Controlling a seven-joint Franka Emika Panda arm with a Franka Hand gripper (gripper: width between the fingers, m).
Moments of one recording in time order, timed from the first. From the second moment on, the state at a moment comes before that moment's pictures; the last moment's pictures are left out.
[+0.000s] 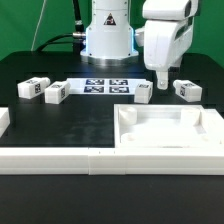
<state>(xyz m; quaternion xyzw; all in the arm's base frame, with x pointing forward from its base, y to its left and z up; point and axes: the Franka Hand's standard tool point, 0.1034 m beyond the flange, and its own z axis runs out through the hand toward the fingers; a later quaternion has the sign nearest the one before) 0.465 0.093 0.063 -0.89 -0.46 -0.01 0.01</state>
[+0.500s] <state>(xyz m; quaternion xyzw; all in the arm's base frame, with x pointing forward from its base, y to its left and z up) 0.438 0.120 0.054 -0.99 -0.17 0.01 0.03</state>
